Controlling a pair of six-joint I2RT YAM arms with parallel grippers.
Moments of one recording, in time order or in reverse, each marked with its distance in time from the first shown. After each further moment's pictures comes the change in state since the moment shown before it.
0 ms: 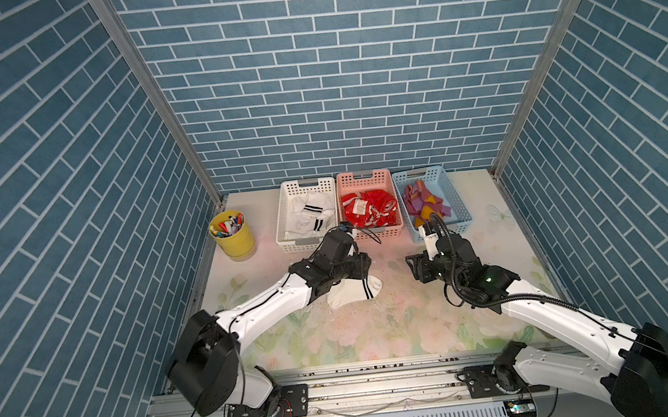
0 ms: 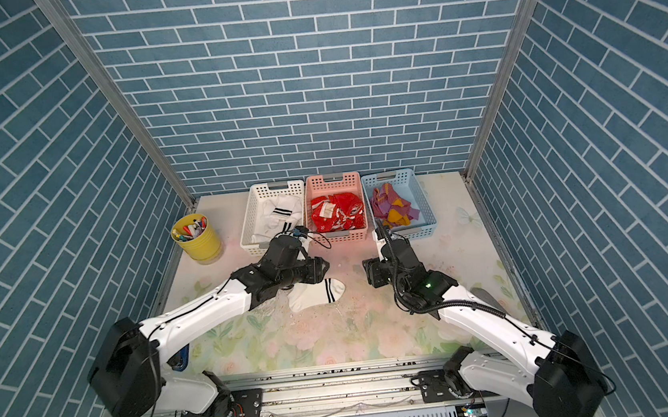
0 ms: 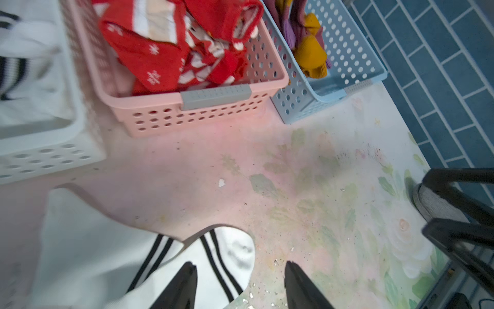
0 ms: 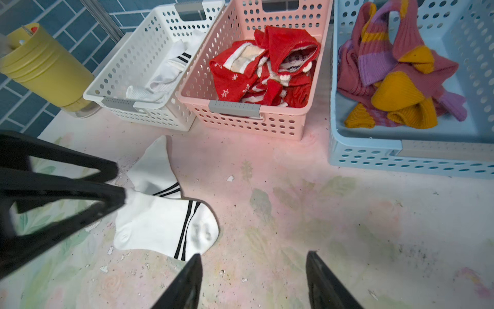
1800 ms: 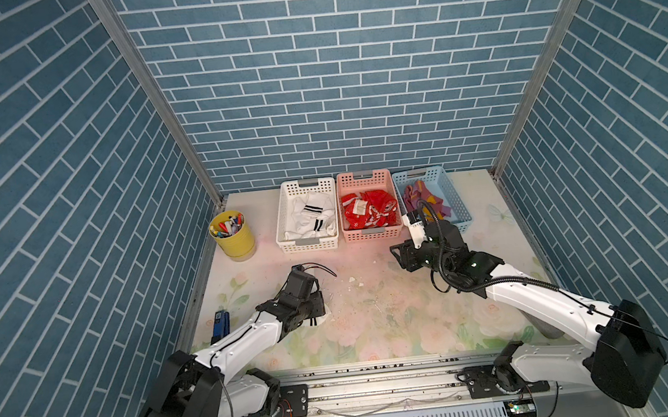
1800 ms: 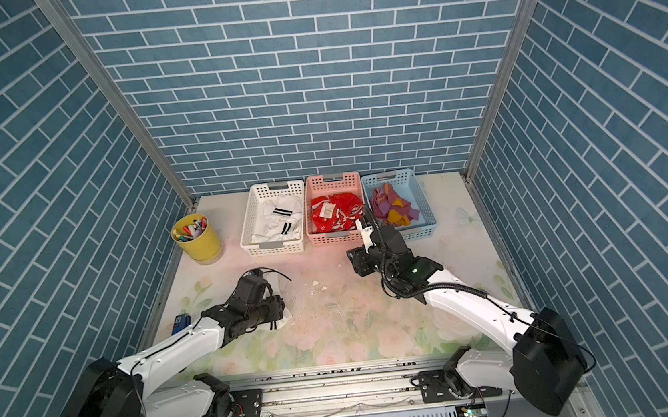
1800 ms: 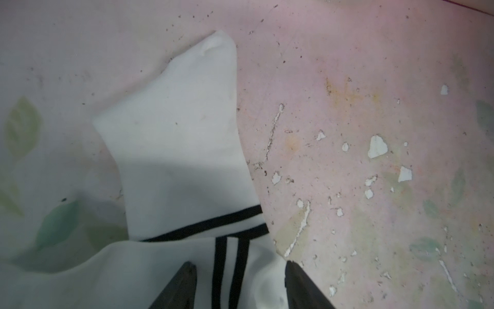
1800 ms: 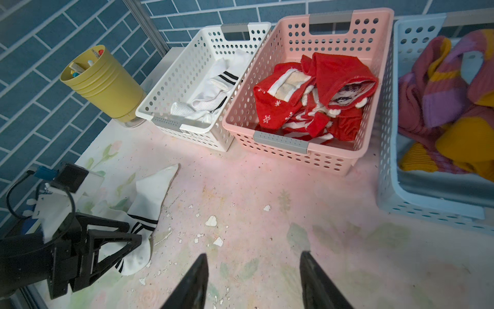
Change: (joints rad) left arm 0.215 -0.200 -0.467 -0.009 -0.062 -0.083; right arm 0.000 0.132 0.129 0.080 -0.116 -0.031
